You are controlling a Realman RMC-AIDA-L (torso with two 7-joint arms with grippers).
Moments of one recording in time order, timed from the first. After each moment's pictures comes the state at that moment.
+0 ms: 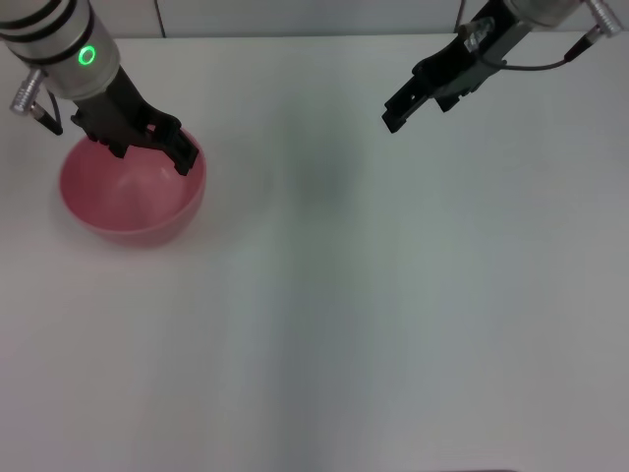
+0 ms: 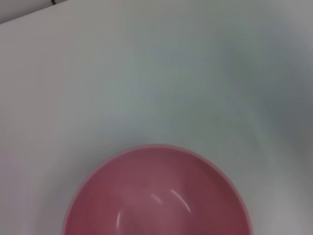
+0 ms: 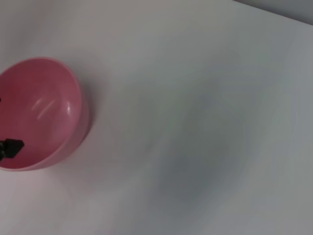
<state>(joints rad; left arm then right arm) -0.95 -2.04 1.24 1.01 2.87 1.49 -2.99 1.25 1.95 -0.89 -0.44 -2.74 -1.36 2.61</state>
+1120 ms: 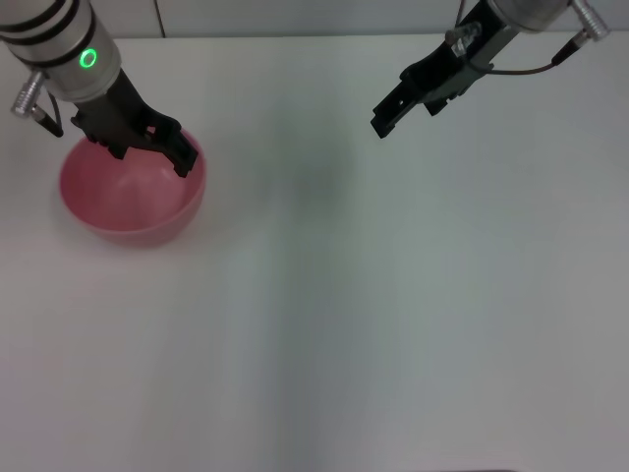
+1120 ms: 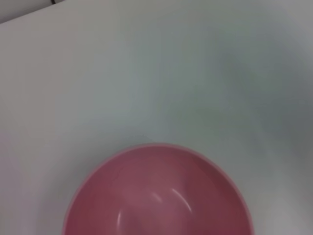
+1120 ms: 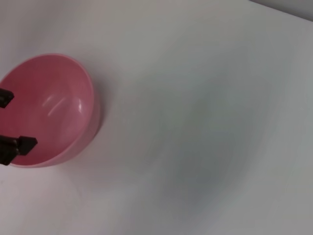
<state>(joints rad) -0.95 -2.04 1.25 1.01 2.87 1.48 -2.99 1.26 1.96 -0.90 -0.44 -2.74 -1.36 2.60</state>
